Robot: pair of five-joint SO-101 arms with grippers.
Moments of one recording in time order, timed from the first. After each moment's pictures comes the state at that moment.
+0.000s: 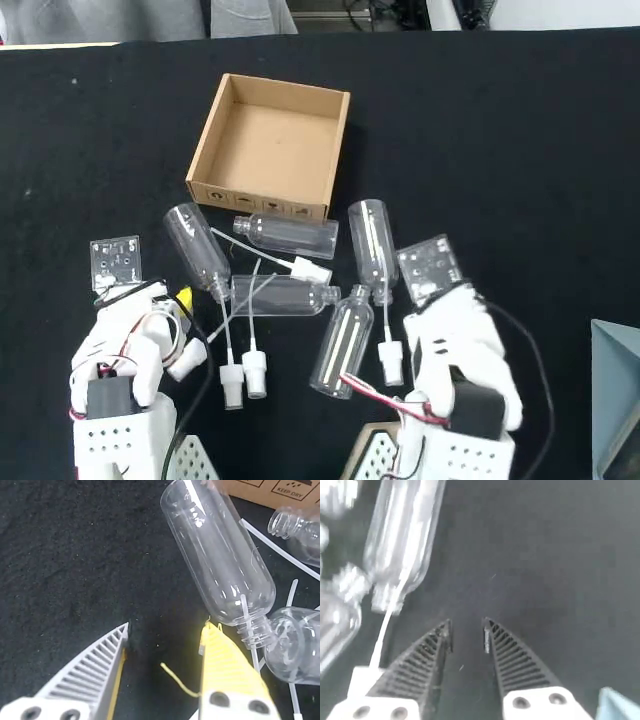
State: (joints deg) left arm -12.0 -103.7 95.3 61.1 -1.6; right arm 10.6 -103.1 81.6 72.6 32.5
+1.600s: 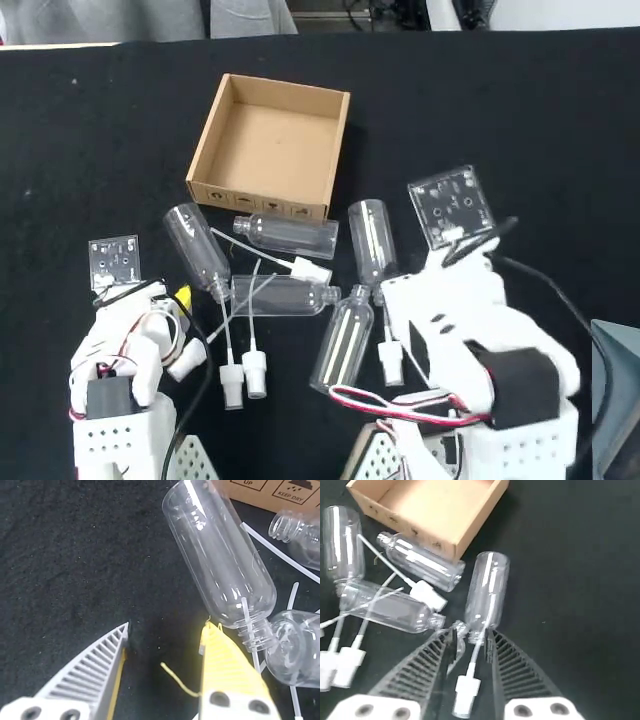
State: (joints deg) left arm -12.3 -103.7 95.3 60.4 -1.6; right arm -11.2 -63.6 30.6 92.7 5.8
